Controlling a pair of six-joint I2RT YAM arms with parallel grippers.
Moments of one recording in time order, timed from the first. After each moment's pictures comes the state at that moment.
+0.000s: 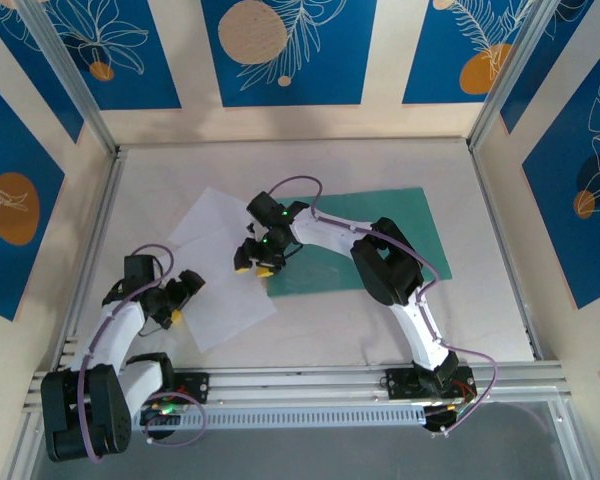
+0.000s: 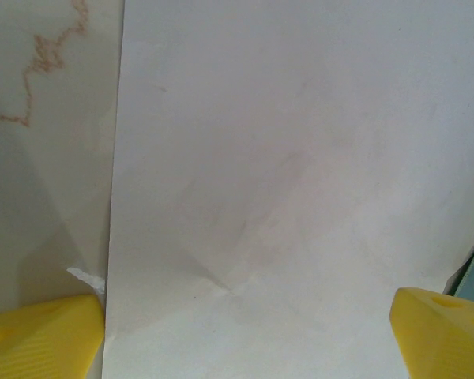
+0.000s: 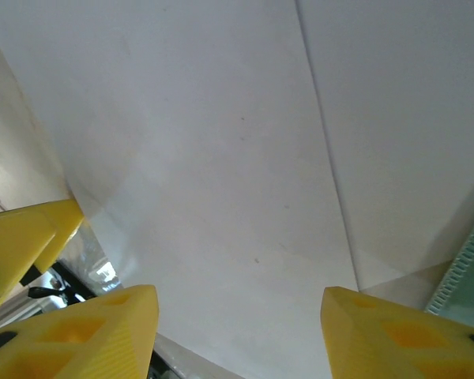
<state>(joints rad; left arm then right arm) 0.13 1.00 0.40 -0.55 0.37 -0.70 0.83 2.21 1.71 -0.71 -0.53 0.74</state>
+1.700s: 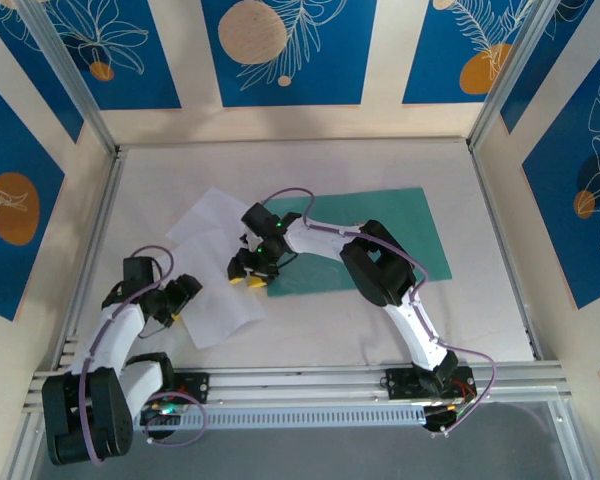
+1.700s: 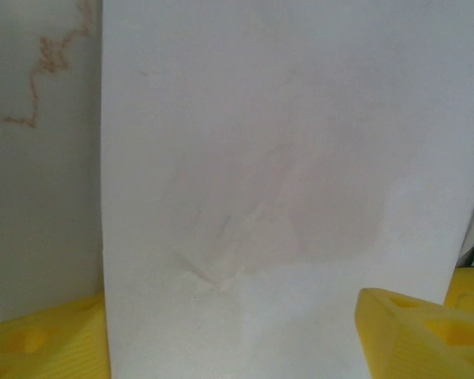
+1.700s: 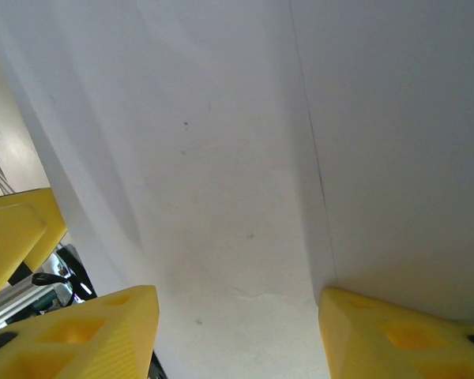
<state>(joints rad) 0.14 0.97 0.38 -0.54 0.37 -0.68 0.85 2.26 1.67 -0.60 -0.61 0.78</state>
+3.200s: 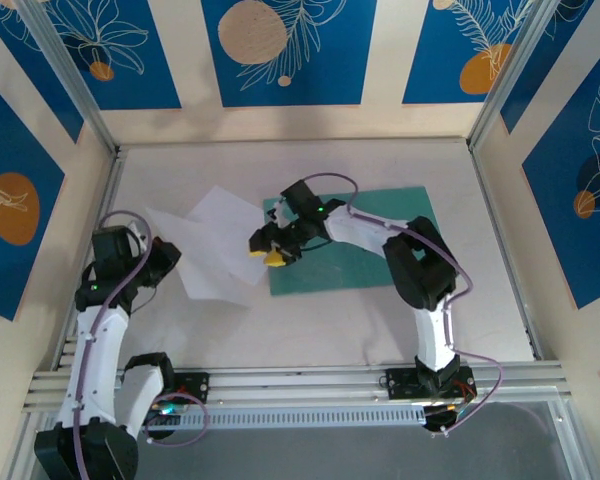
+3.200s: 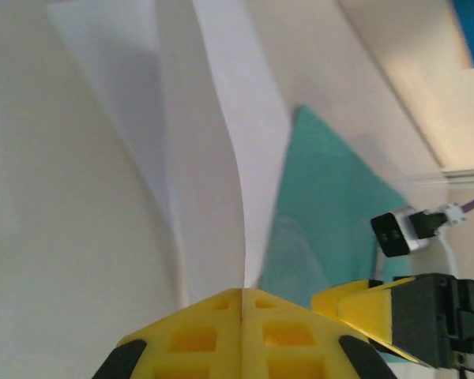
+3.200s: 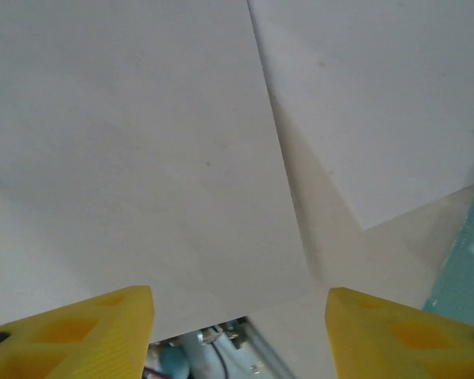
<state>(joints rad) 0.14 0.81 0.75 -0.66 0.46 -0.68 0.67 1.96 1.40 -0.39 -0.81 0.83</state>
